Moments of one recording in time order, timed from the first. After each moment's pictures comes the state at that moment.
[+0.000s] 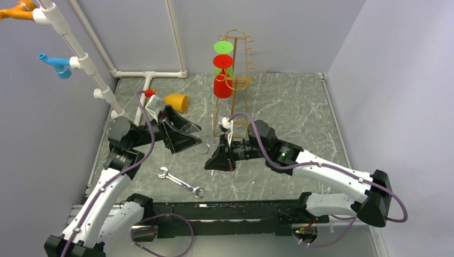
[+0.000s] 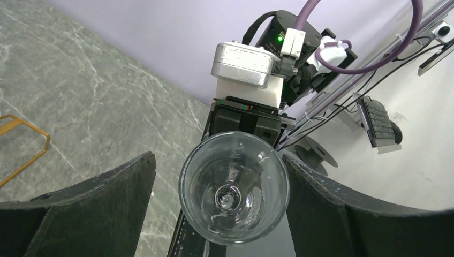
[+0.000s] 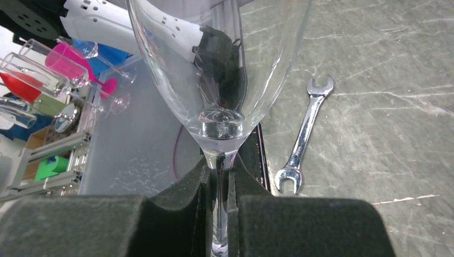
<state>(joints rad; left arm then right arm) -0.30 0.79 0.74 0.35 1.02 -0.86 1.02 1.14 0.94 -0.01 -0.58 0.33</state>
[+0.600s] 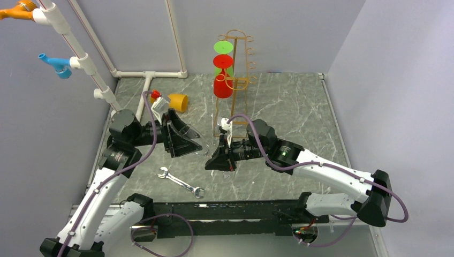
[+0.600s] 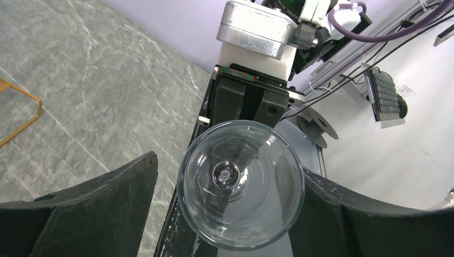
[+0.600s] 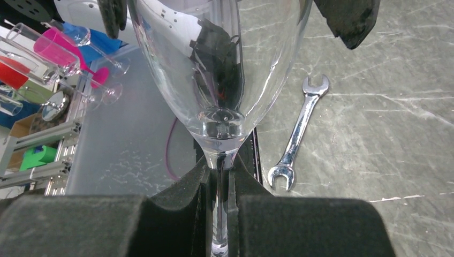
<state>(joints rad) -0.32 0.79 0.87 -0.05 1.07 -0.63 1.03 1.15 0.96 -0.07 -0.58 0.26</state>
